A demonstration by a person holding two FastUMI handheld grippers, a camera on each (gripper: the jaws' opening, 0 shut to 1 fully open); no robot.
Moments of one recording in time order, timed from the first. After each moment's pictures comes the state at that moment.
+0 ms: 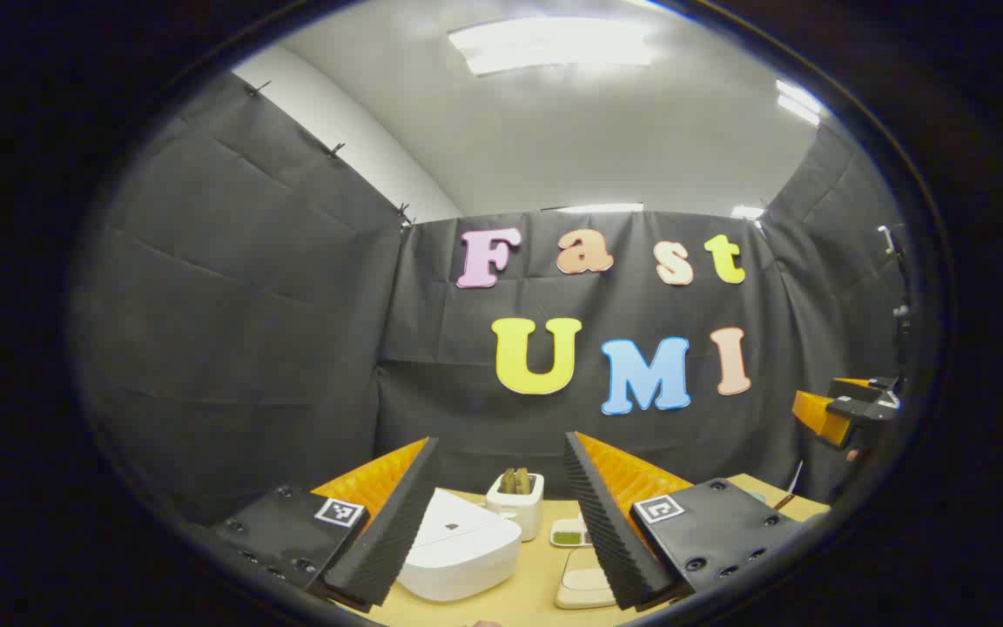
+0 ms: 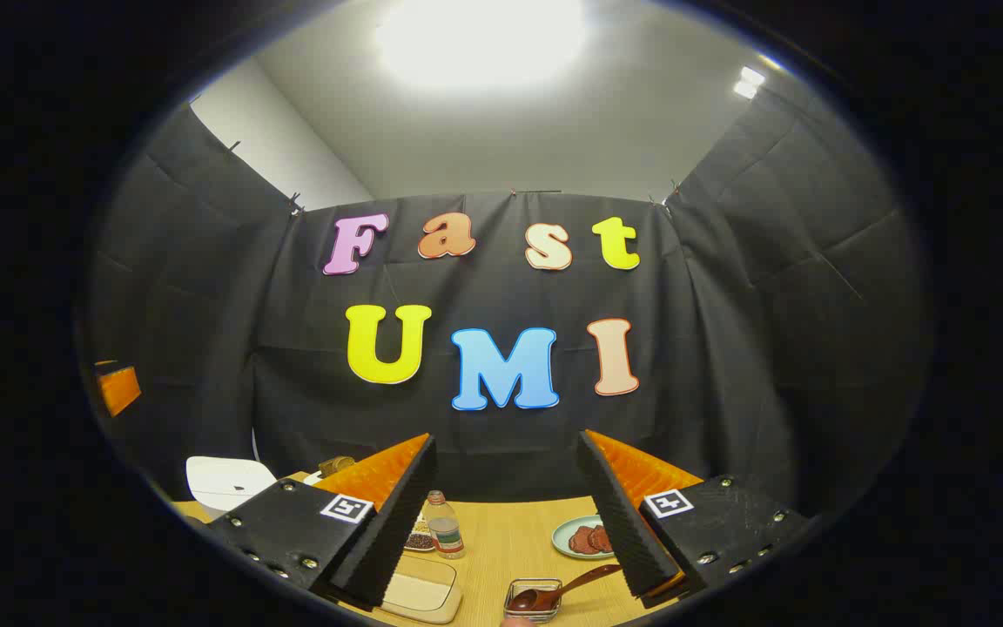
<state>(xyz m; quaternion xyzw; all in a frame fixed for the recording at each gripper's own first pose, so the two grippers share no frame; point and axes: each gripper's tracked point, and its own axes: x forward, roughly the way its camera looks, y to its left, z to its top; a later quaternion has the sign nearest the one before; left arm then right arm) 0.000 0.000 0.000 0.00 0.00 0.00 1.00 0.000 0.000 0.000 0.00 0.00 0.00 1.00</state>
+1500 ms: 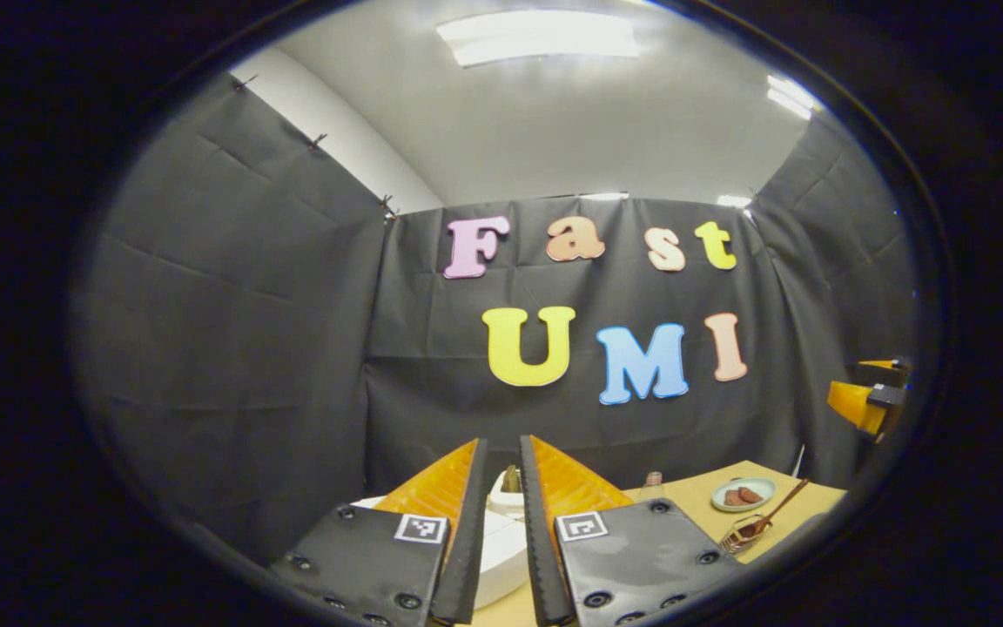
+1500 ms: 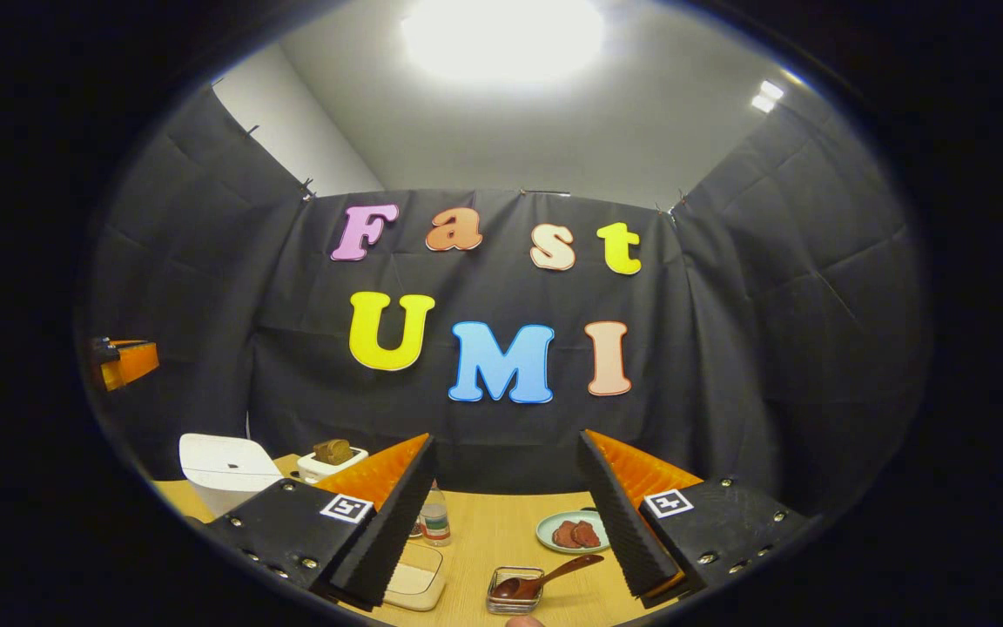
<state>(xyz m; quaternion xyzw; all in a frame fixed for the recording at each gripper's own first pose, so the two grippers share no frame) 0.043 0.025 -0.019 0.02 0.02 -0.02 1.00 -0.030 0.005 -0.006 -0.04 0.01 0.00 1.00</state>
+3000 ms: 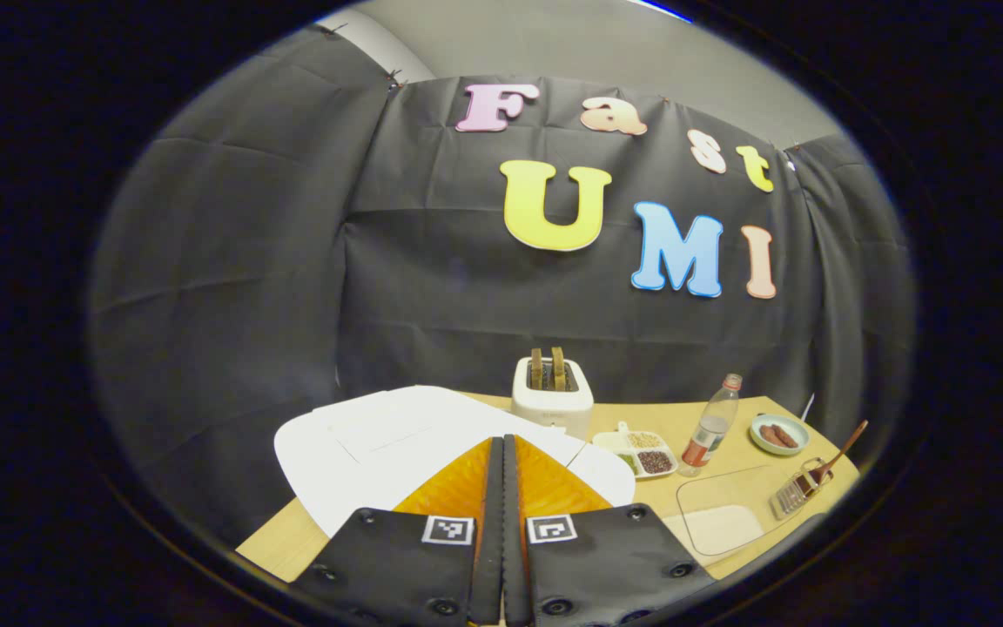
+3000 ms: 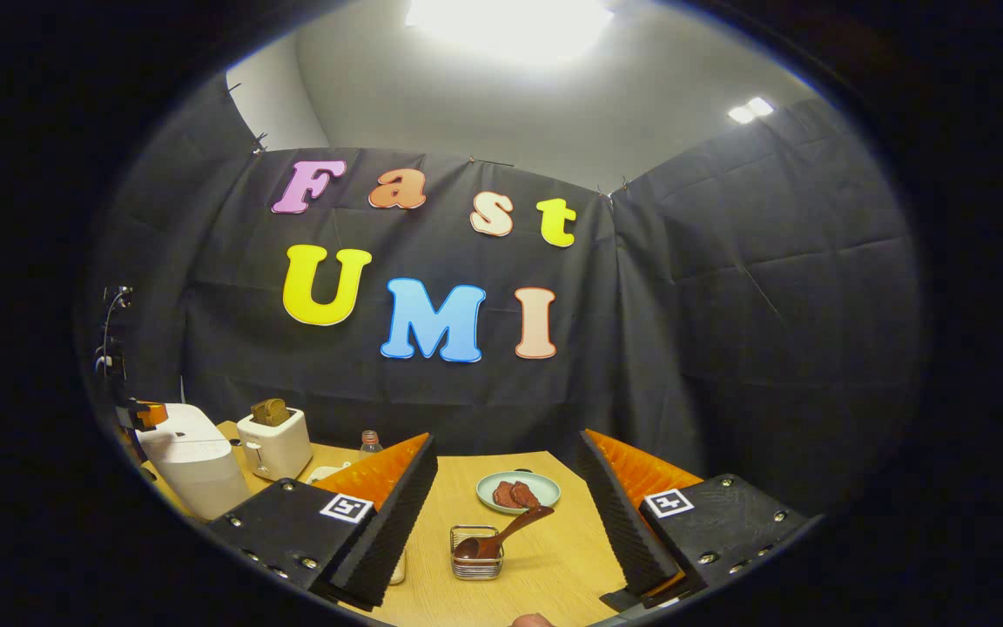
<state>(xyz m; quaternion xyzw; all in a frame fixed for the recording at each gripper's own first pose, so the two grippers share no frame) 0.170 0.098 -0.259 -0.02 0.23 -0.06 0.97 -0.078 -0.008 -0.040 -0.07 0.07 -0.15 0.98</state>
